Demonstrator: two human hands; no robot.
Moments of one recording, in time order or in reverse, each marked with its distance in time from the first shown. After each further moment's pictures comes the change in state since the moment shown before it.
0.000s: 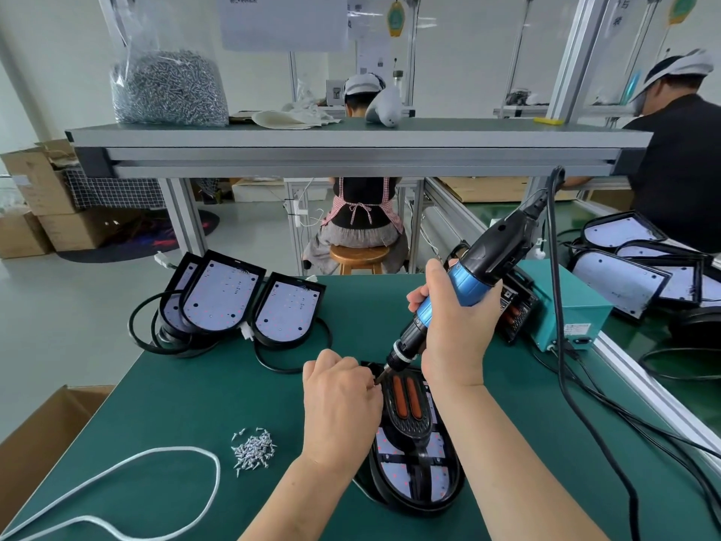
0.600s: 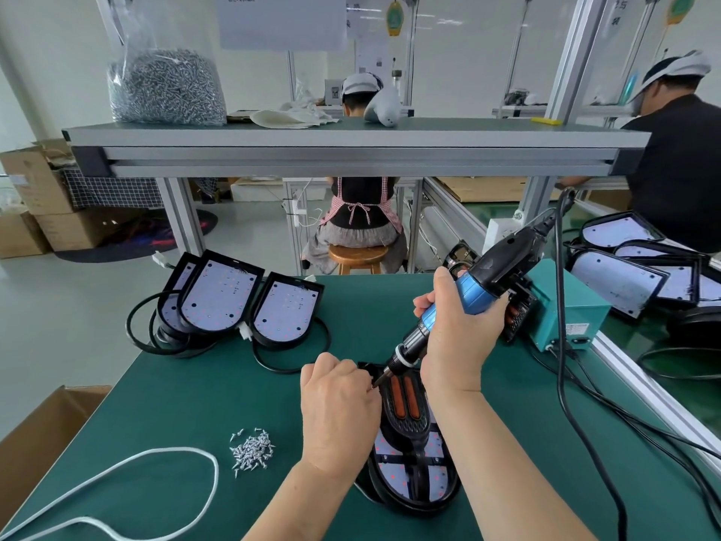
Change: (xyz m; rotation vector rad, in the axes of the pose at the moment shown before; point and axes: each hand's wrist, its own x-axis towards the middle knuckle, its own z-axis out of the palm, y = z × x) left_hand -0.003 -0.005 0.009 0.063 0.099 0.089; right_hand 0.000 0.008 -0.005 0.005 0.136 0.041
